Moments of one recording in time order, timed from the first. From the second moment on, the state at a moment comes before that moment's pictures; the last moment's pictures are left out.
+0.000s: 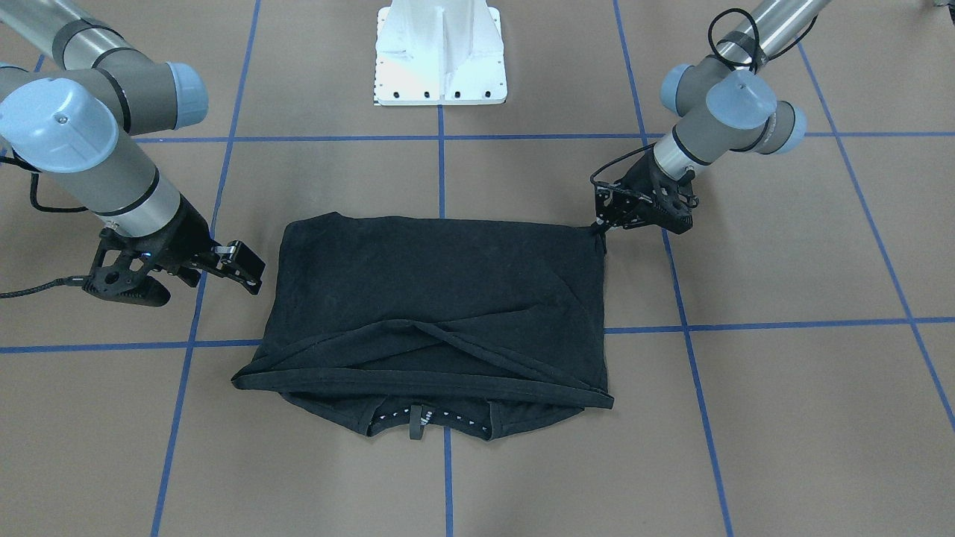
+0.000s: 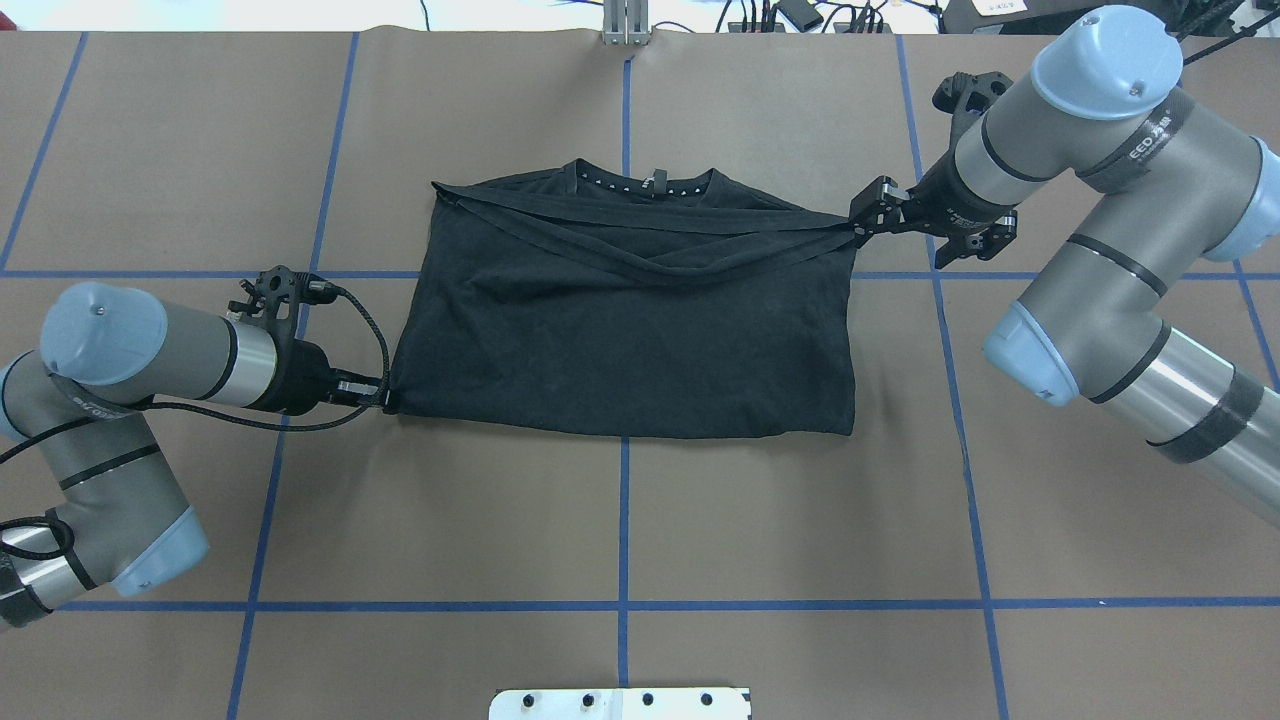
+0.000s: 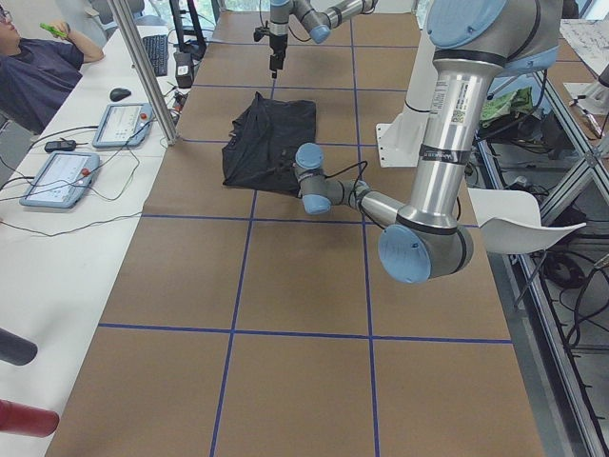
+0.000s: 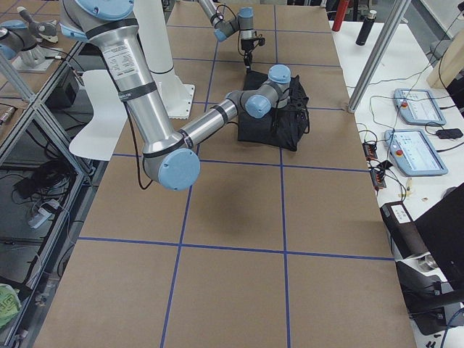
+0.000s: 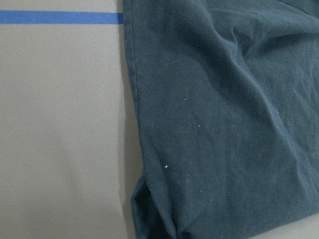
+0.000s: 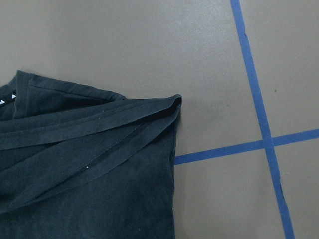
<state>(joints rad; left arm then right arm) -0.63 -1.78 -1.61 -2.52 -2.03 -1.11 0.89 -1.15 1.70 -1.39 2.13 1.17</state>
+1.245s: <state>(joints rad) -1.00 -1.94 -1.12 -2.51 -2.04 -0.36 0.76 -1.13 1.77 -1.39 2.09 1.28</state>
